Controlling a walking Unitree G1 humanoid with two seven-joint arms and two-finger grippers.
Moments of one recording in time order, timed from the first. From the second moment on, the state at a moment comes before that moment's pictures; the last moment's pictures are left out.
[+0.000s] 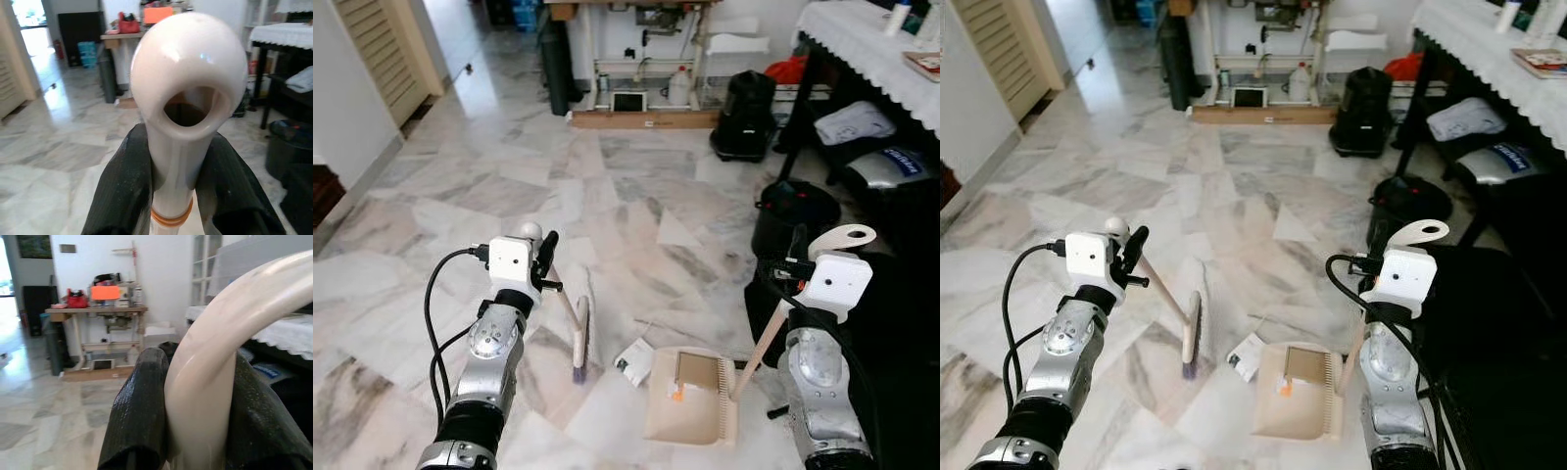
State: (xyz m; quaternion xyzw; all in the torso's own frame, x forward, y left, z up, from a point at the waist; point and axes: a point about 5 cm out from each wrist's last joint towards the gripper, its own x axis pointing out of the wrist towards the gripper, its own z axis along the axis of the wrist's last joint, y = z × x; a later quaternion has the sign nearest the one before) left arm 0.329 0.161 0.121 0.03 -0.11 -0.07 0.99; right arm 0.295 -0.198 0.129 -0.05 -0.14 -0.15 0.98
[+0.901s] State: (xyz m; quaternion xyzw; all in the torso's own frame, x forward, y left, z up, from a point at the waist) left arm 0.329 0.169 0.121 0.05 -0.10 -0.06 0.99; right arm 0.302 -0.191 0.134 -0.04 -0.14 -0.13 0.98
